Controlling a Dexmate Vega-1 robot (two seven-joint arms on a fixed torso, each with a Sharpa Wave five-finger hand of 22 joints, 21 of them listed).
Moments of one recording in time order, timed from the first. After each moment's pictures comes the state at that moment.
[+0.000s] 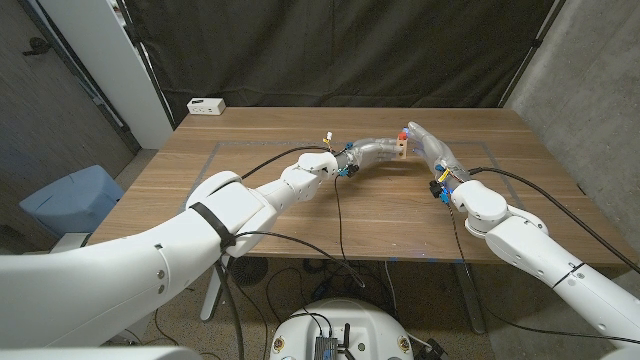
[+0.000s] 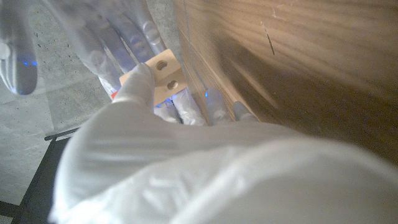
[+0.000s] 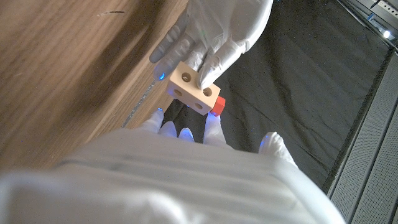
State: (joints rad) left arm 0.21 -0.10 0.71 -0.36 -0.41 -0.30 -0.49; left_hand 0.92 0.07 0.30 -0.16 0.20 0.82 -0.21 0.19 0.18 0.77 -0.22 0.21 0.34 0.40 -0.05 0.21 0.19 0.09 0.14 0.19 0.18; right arm -1.08 -0.76 -0.33 -1.90 0.46 -0.07 -0.27; right_hand 0.09 0.09 0.29 -0.08 0.18 0.29 -0.08 0.18 0.18 -0.17 0.03 0.19 0.18 -0.17 0.11 0.21 0.20 0.00 0.10 0.19 0.17
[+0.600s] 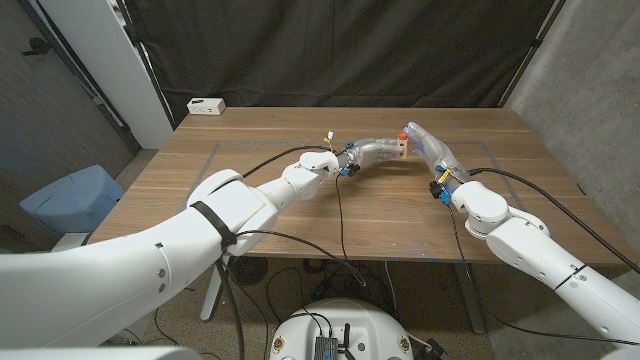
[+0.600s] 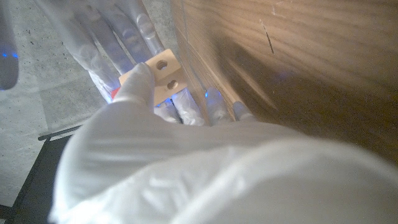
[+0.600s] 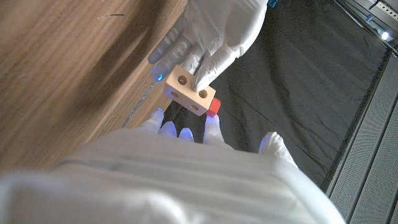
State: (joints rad) left arm 0.20 -0.10 0.72 -0.36 -0.41 -0.28 -0.47; left_hand 0.92 0.07 0.30 -0.16 0.20 0.83 -0.21 0.19 0.18 0.77 -0.22 0.21 0.34 0.40 -0.05 0.21 0.19 0.09 0.14 0.19 0.18; right arm -1.09 -0.77 -0.33 -1.92 0.46 -0.07 -0.27; right_hand 0.09 0.09 0.29 -0.08 0.18 0.29 -0.08 0.18 0.18 -0.17 0.03 0.19 0.18 -0.17 0.11 0.20 0.20 0.00 0.10 0.19 0.17
